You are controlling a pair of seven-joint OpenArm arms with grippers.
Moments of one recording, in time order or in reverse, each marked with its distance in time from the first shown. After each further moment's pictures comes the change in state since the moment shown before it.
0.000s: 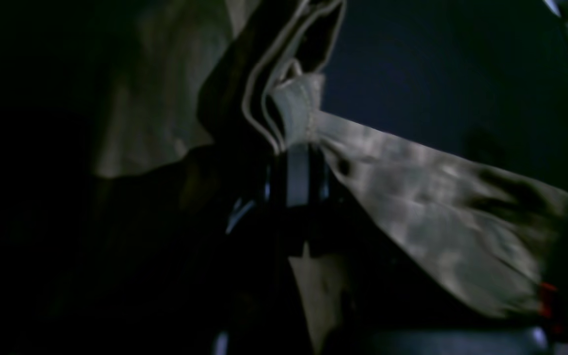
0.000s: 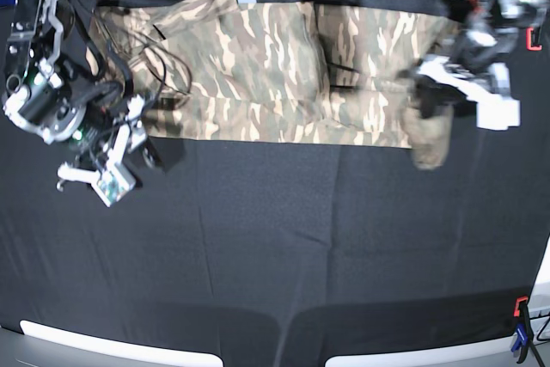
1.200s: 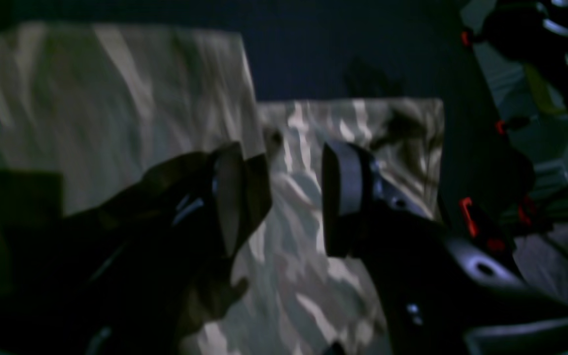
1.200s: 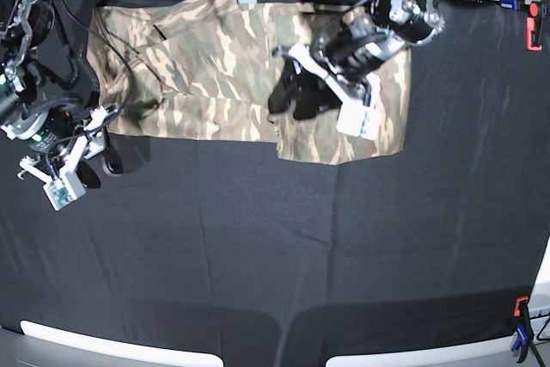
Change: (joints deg) left arm -5.0 5.0 22.9 -7.9 11.0 -7.3 -10.8; right arm -0.5 0.1 11.0 -1.4 8.4 -0.3 -8.5
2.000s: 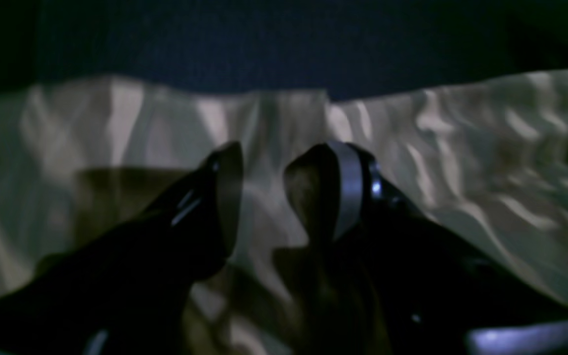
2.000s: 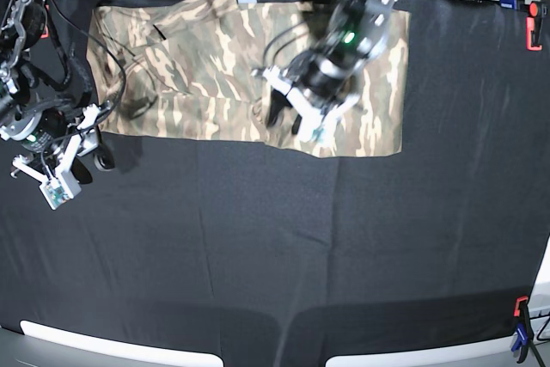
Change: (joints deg) left arm -10.3 0.9 10.2 -28.2 24.2 13.3 -23.8; right arm -0.1 1.9 0.1 0.0 0.2 0.0 -2.1
